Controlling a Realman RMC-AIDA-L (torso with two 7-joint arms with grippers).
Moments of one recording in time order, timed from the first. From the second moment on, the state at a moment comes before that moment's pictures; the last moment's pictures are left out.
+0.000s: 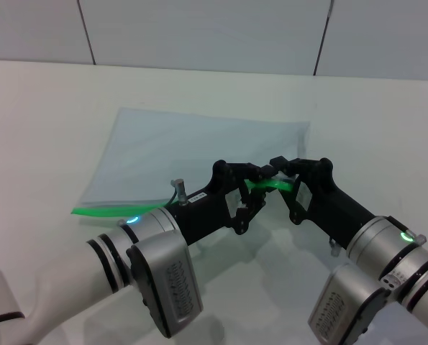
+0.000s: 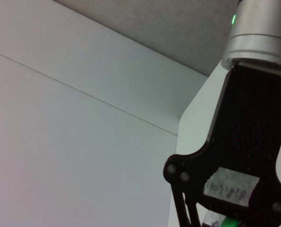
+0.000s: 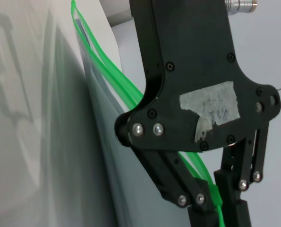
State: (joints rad) left arm -0.71 -2.06 0.32 -0.37 1.70 1.17 0.91; right arm 0.49 2.03 -2.76 -0.55 0.92 -0.86 -1.26
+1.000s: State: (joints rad) left arm -0.71 -2.06 0.31 -0.38 1.70 1.15 0.91; right arm 0.49 2.03 -2.77 -0.53 0.93 -0.88 -1.24
